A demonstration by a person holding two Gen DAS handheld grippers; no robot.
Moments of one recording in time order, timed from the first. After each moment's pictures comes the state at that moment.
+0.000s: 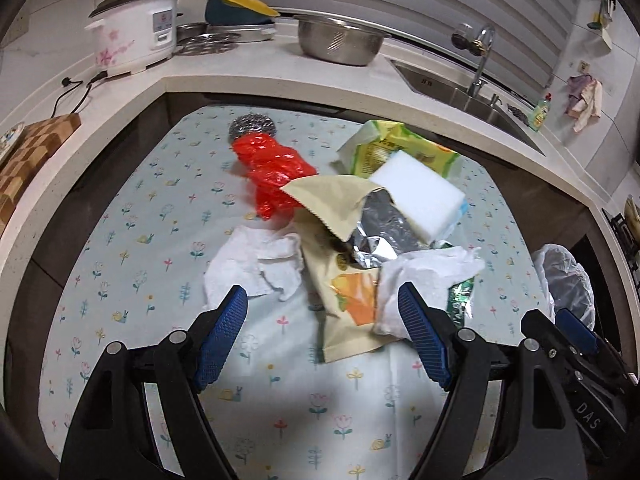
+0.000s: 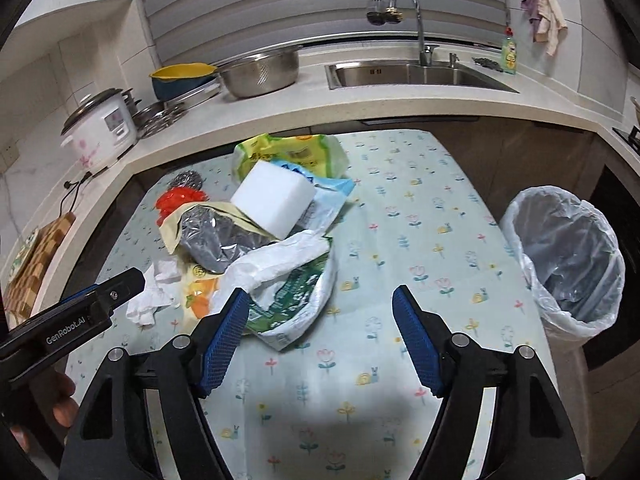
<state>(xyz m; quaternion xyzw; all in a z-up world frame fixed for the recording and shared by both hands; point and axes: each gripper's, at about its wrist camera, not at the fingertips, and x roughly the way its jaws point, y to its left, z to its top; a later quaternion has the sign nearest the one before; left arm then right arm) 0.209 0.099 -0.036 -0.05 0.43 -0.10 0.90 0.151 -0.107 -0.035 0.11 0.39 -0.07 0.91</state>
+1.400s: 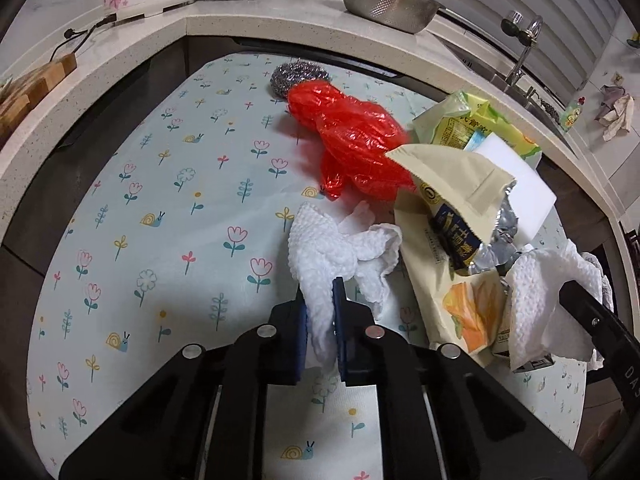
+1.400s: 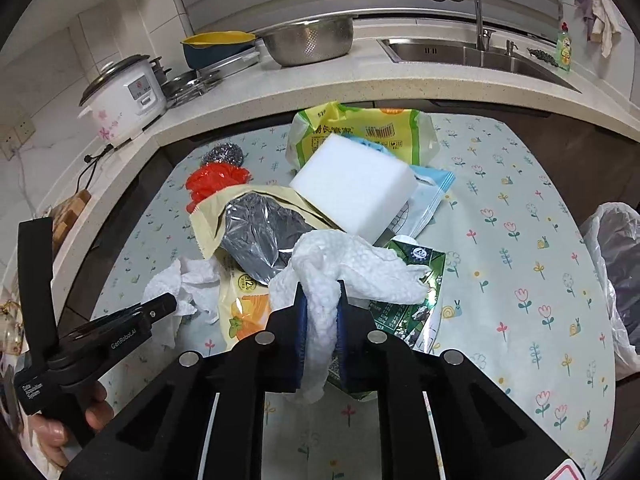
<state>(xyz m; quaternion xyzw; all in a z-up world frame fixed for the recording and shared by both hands) 0.262 0.146 -0.091 -0.07 0.48 -0.09 0.87 0.212 -0.067 -0.050 0.11 0.41 -0.02 0.91</state>
